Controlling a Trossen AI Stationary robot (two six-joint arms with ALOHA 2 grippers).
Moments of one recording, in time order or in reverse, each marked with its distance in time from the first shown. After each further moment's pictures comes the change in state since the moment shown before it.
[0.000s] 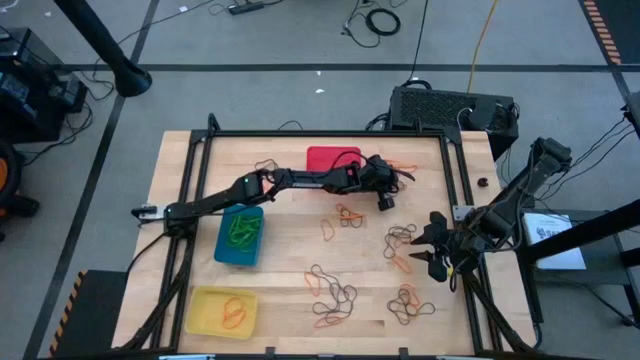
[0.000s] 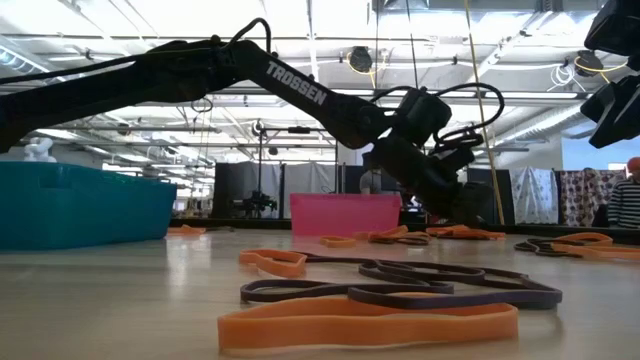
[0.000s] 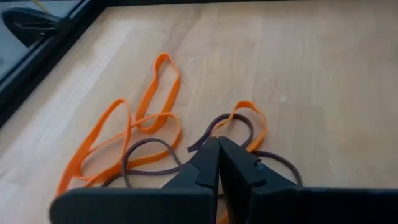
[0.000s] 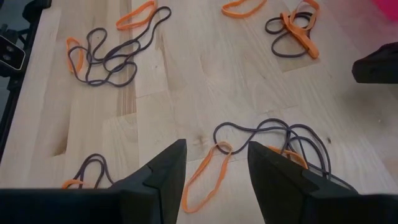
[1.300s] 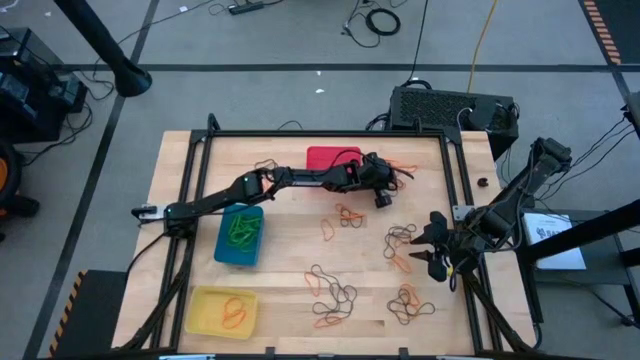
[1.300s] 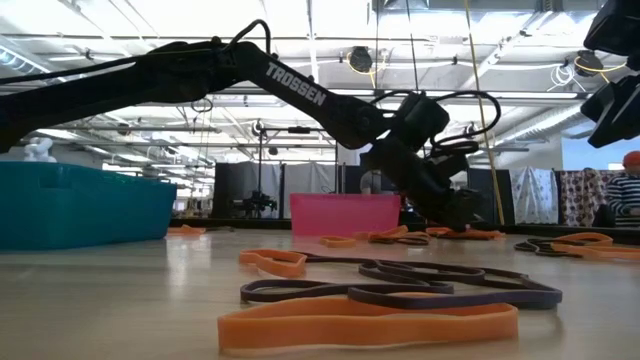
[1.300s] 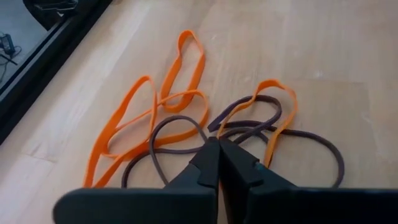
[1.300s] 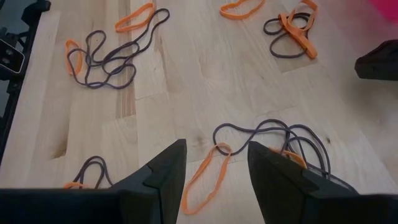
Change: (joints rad) left arm 0.010 -0.001 0.000 -0.053 -0.049 0.018; right arm 0.000 0.000 0.000 0.000 0.006 0.009
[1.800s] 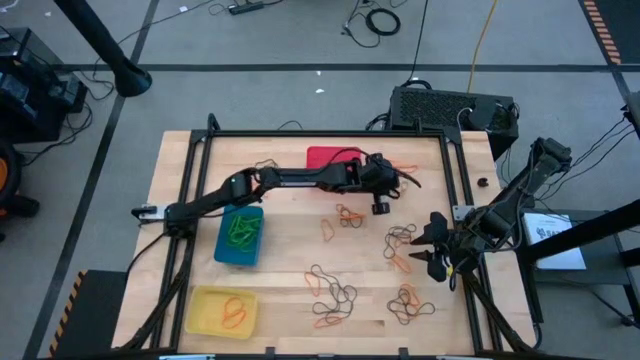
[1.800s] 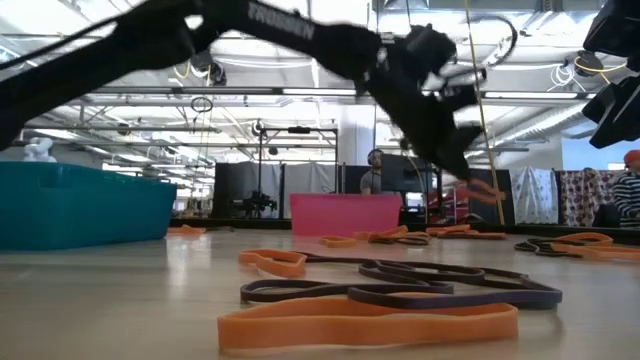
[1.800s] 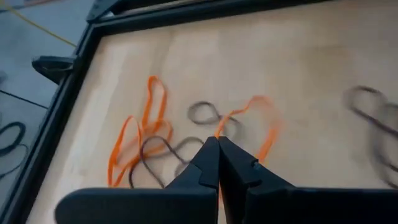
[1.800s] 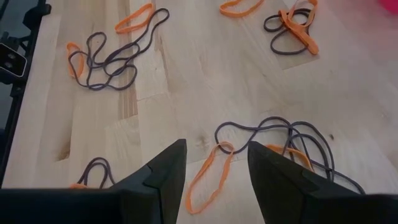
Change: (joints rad) left arm -0.078 -0.203 0.010 -0.292 0.015 0.089; right arm 0.000 0.001 0.000 0.002 -0.006 0.026
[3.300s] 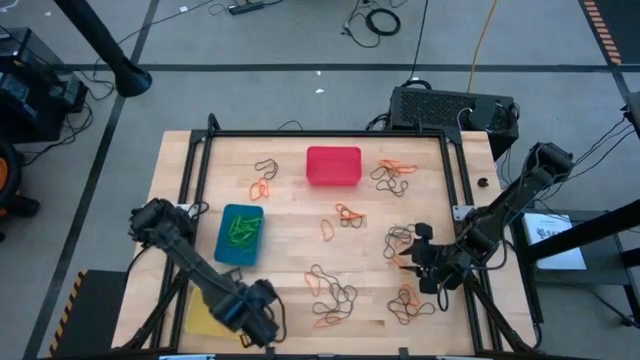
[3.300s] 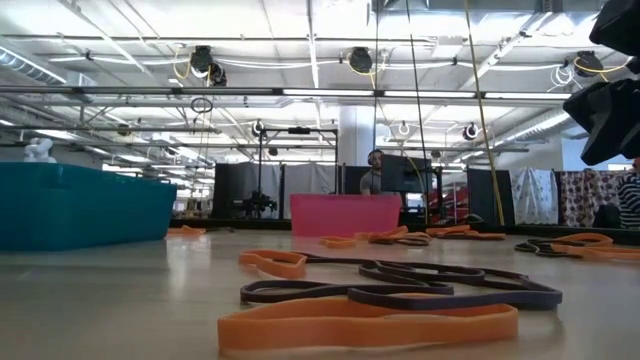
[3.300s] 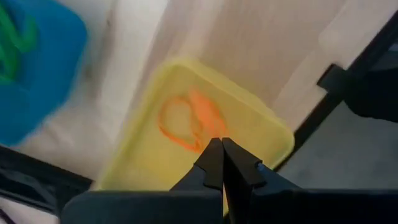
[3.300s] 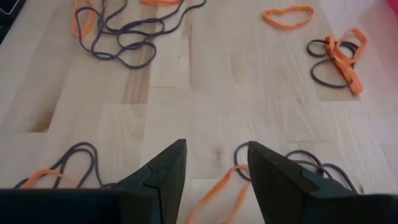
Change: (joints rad) left arm -0.880 -0.617 -0.629 -0.925 0.262 -1.472; right arm 0.000 0.270 0.000 0.260 0.002 -0.291
